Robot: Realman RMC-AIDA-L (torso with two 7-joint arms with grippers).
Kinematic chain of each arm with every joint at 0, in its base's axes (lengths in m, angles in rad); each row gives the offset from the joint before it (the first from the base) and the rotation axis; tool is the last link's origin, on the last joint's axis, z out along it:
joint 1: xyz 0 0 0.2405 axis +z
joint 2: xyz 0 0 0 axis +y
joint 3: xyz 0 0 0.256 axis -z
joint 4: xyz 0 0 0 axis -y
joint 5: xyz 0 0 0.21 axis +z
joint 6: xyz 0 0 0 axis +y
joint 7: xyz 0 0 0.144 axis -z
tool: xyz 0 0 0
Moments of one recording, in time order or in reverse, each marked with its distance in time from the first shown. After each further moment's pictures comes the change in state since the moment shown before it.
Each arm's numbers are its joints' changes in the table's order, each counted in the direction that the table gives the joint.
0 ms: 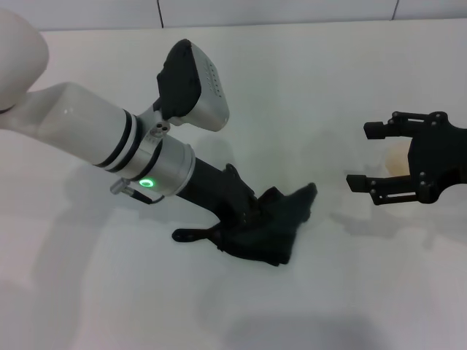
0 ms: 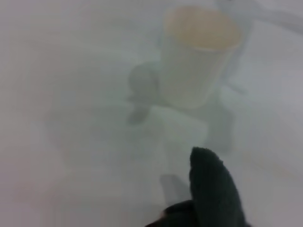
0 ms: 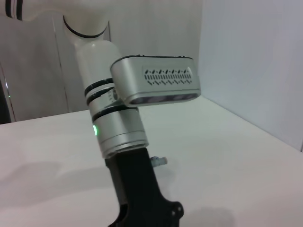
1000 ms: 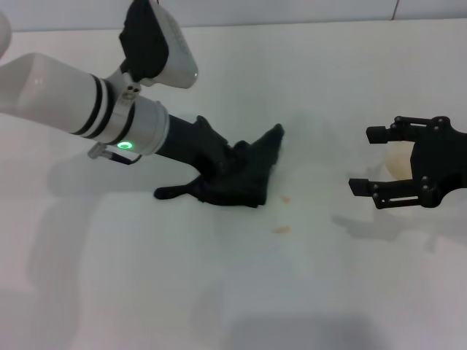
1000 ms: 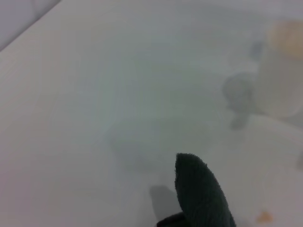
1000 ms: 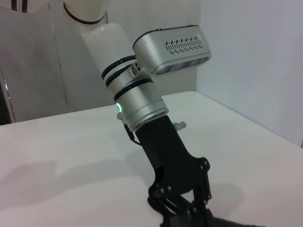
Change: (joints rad) left arm -0.006 0.000 0.231 -0.016 0.156 -0.067 -0.040; right arm -0.011 0.000 -0.002 -0.004 0.003 -0.006 -0.002
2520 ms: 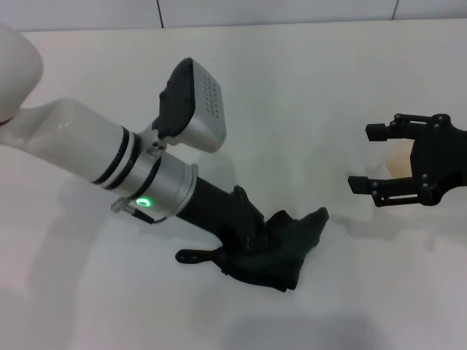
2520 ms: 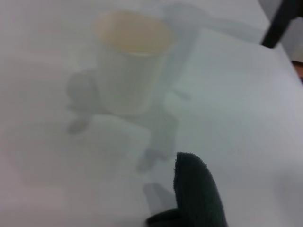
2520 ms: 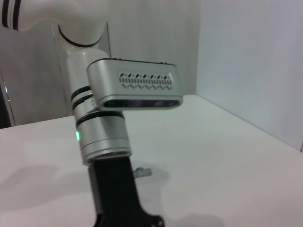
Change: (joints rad) left arm 0.039 -0.001 -0.247 0.006 -0.213 0.157 -0.034; right arm -0.004 0.000 0.003 0.011 0.009 0.003 -0.004
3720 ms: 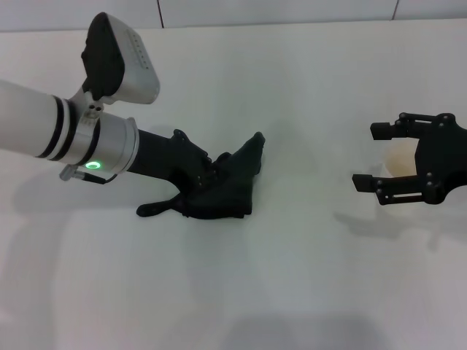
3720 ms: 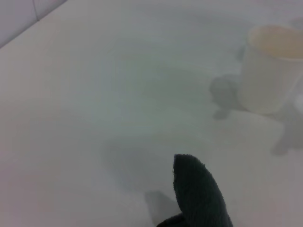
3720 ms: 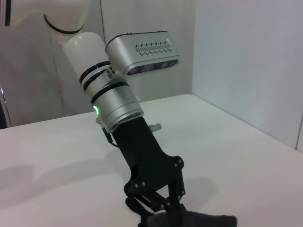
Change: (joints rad) left arm 0.104 0.008 0.274 -0.132 0.192 -0.075 0.017; right arm -0.002 0.000 -0.015 -0.006 0.000 -0.005 0.000
